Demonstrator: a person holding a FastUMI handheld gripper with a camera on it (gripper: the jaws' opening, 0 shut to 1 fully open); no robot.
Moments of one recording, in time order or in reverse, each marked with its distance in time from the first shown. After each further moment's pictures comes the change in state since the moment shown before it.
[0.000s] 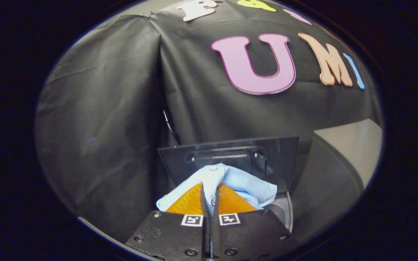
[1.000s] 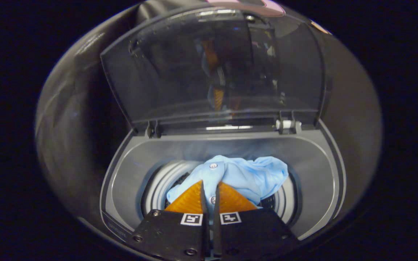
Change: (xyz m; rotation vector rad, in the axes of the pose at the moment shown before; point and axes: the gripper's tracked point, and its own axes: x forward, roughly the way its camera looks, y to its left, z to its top) arm 0.097 -0.036 -0.200 0.002 0.404 -0.088
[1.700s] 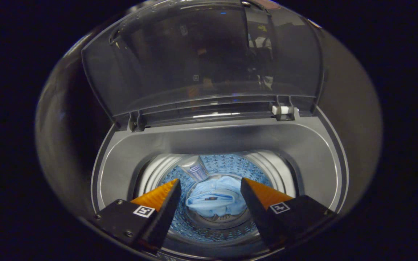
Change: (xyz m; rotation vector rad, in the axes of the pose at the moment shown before) arm 0.002 -0.014 -0.012 0.023 0.051 -0.113
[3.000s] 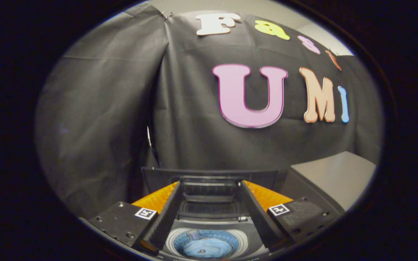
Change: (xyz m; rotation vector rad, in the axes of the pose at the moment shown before) arm -0.245 0.032 0.238 -0.094 -0.762 -0.061
